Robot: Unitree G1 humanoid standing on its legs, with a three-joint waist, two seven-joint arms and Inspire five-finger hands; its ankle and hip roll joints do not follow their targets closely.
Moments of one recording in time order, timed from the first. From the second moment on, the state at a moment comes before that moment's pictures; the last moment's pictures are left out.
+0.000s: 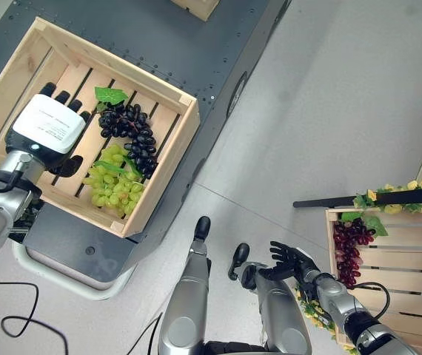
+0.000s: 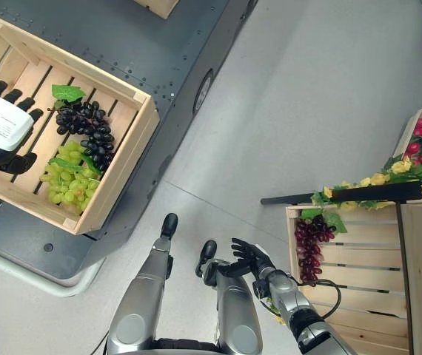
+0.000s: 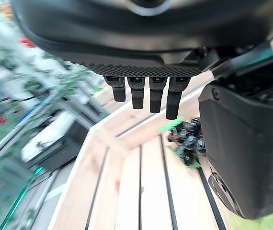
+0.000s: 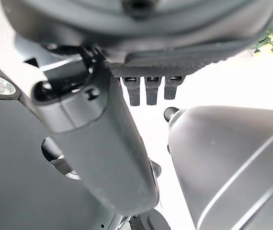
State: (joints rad) left arm -0.59 1.31 -0.52 0.48 1.10 -0.03 0.37; right arm -0.26 -0.35 0.44 0.90 0.39 -0.07 0.14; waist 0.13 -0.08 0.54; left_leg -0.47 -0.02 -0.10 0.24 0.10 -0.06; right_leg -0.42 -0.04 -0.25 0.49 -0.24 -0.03
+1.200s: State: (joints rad) left arm -0.50 0.97 -0.31 0.78 0.39 0.16 0.43; right arm -0.26 -0.34 0.44 0.87 0.40 -0.07 0.13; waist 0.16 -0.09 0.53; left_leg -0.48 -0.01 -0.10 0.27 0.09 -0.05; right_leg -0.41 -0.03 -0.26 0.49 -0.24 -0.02
